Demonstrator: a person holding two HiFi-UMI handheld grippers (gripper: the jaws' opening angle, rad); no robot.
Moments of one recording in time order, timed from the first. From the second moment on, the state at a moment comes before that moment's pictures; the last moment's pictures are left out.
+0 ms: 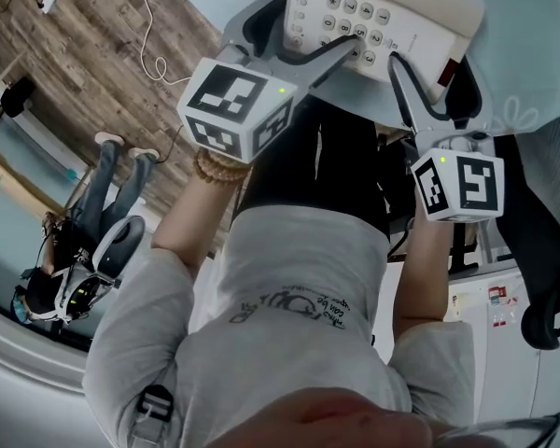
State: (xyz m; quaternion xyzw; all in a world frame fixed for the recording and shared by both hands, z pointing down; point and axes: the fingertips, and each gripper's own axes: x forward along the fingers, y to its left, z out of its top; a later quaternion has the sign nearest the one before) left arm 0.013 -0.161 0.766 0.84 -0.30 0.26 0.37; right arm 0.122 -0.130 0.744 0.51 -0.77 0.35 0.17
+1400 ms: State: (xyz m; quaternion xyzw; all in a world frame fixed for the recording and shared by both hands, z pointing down) left arm 0.002 -0.147 0.388 0.90 -0.34 0.17 0.21; right arm 0.106 -0.113 0.379 0.57 -0.78 0.25 0.08
